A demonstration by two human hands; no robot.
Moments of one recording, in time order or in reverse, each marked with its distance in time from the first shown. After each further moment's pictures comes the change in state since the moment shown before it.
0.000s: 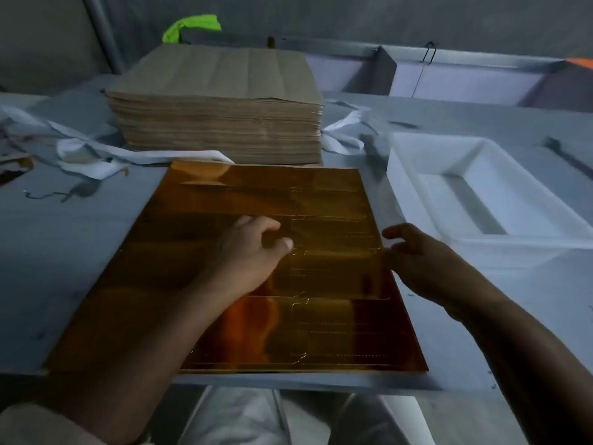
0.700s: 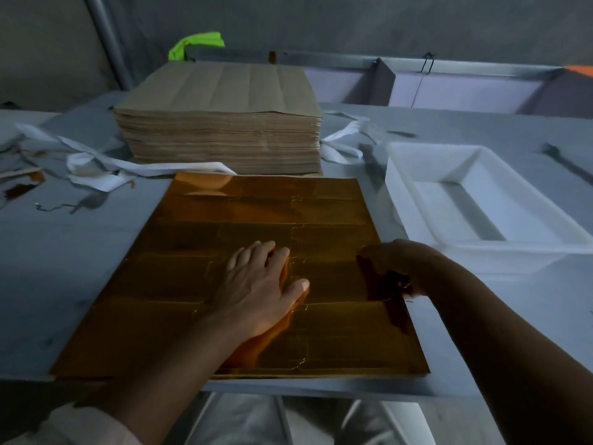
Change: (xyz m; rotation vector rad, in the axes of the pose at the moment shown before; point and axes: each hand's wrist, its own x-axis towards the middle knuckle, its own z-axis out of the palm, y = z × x) left_hand -0.006 -0.033 0.036 0.630 -0.085 0.190; right_hand 0.055 -0.004 0.015 0.223 -0.156 0.530
